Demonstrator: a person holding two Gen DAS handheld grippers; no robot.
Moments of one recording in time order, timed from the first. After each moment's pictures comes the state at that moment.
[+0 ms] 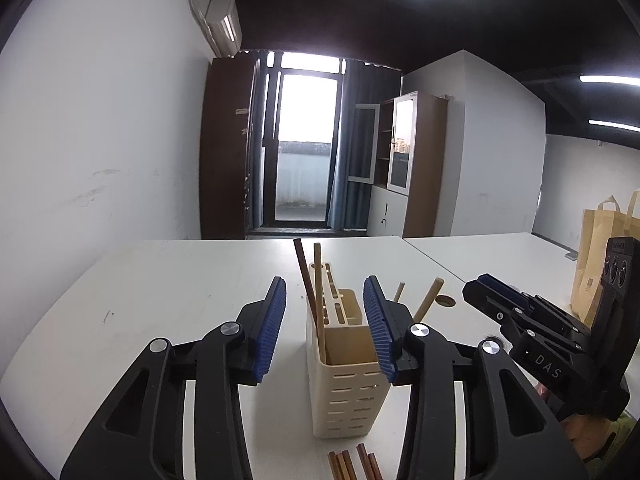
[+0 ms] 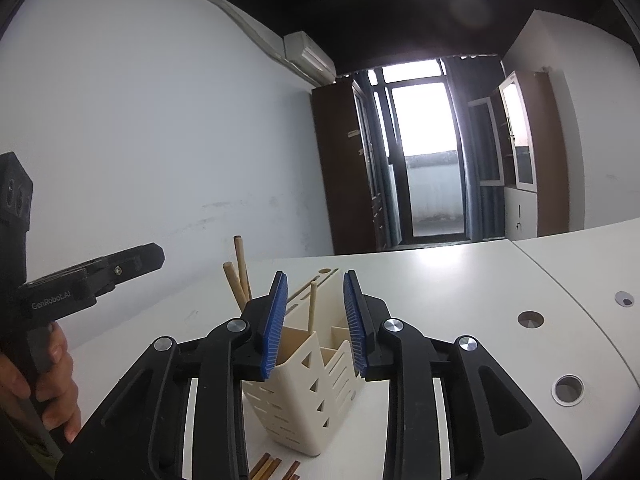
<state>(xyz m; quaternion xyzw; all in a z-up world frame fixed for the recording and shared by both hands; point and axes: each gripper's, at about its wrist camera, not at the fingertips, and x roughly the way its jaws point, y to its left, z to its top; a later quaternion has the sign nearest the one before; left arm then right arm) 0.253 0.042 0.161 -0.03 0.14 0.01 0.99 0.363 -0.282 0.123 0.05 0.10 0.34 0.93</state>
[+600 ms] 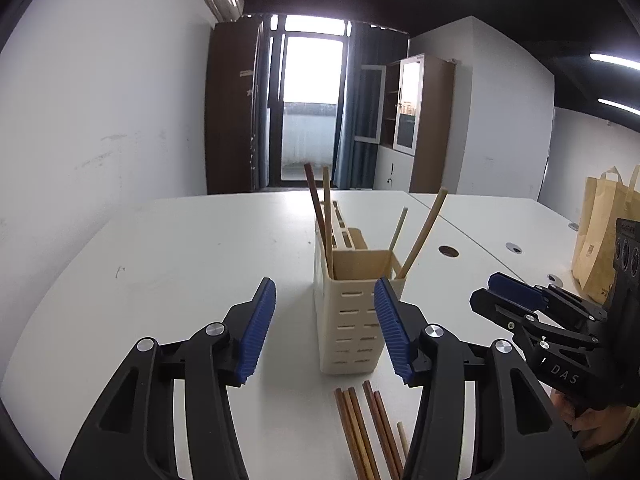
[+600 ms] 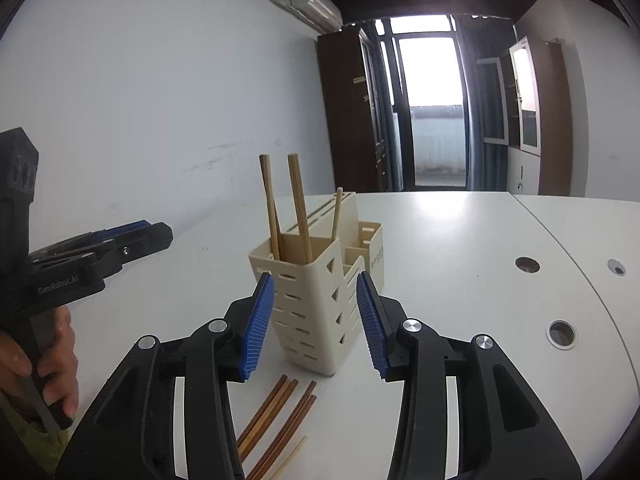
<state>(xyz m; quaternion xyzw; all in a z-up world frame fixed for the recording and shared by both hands) 0.226 0.046 0.125 -0.04 0.22 0.01 0.97 0.329 -0.273 0.097 0.01 0.20 0.34 0.92</state>
